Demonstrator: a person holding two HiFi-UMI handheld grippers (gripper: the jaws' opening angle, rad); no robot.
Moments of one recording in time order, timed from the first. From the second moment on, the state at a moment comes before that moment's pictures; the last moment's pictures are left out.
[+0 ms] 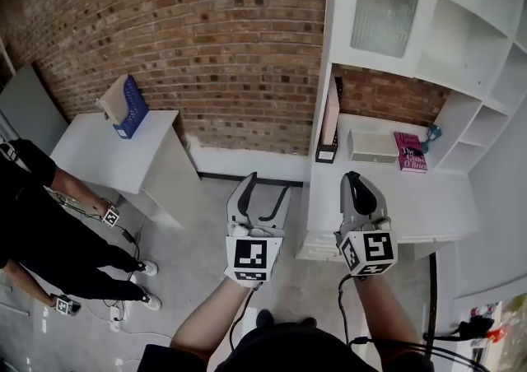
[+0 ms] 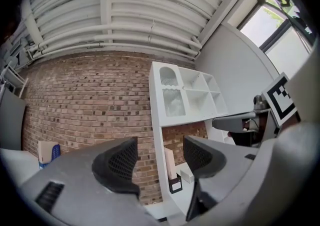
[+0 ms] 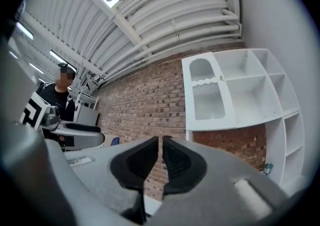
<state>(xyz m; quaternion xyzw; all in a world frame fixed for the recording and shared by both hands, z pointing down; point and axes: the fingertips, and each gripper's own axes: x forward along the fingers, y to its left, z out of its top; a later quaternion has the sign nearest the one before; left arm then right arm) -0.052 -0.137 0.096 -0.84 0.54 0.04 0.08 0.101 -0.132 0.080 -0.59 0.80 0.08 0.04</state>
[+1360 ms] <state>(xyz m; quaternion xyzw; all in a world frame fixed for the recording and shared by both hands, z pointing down) -0.070 -0.122 0.087 -0.83 0.54 0.05 0.09 0.084 -0.111 0.067 -0.57 0.81 0.10 0.03</state>
